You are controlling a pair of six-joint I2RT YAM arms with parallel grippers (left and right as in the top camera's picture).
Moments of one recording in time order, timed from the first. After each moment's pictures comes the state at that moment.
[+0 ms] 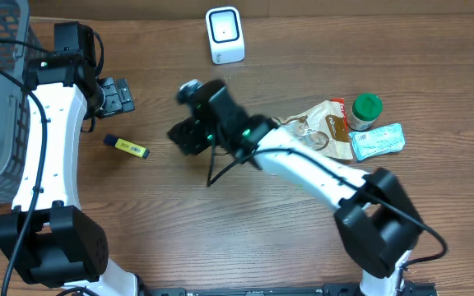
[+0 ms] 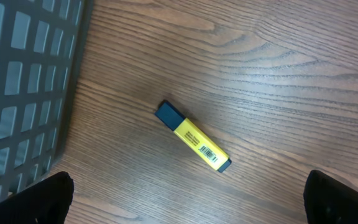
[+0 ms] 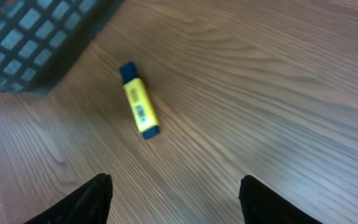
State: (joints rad) left arm 0.10 1.77 1.67 -1.16 -0.16 -0.23; right arm 0.79 1.97 1.46 -0.23 -0.22 0.25
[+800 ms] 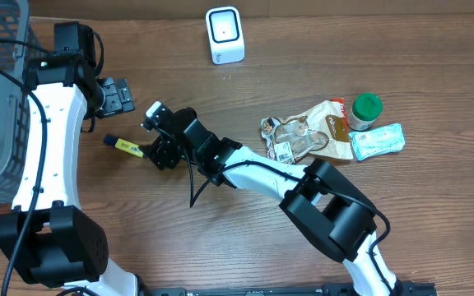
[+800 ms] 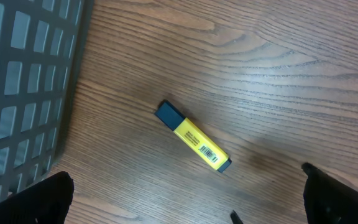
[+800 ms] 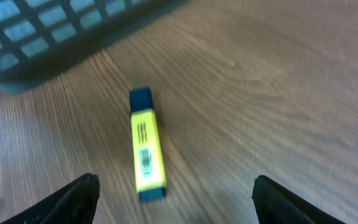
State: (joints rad) left arm 0.10 1.77 1.67 -1.16 -0.16 -0.23; right arm 0.88 2.19 1.45 0.21 -0.13 0.05
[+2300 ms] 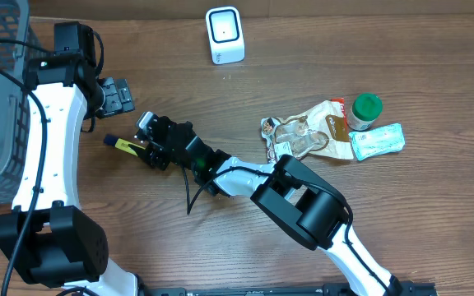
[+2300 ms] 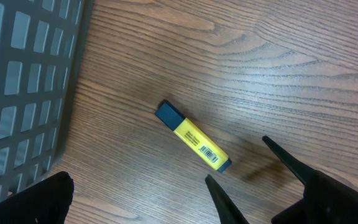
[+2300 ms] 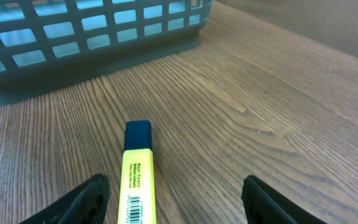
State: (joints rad) left arm 0.10 1.77 1.67 -1.16 -0.16 -0.23; right arm 0.91 2.37 1.44 0.62 -0.11 -0.06
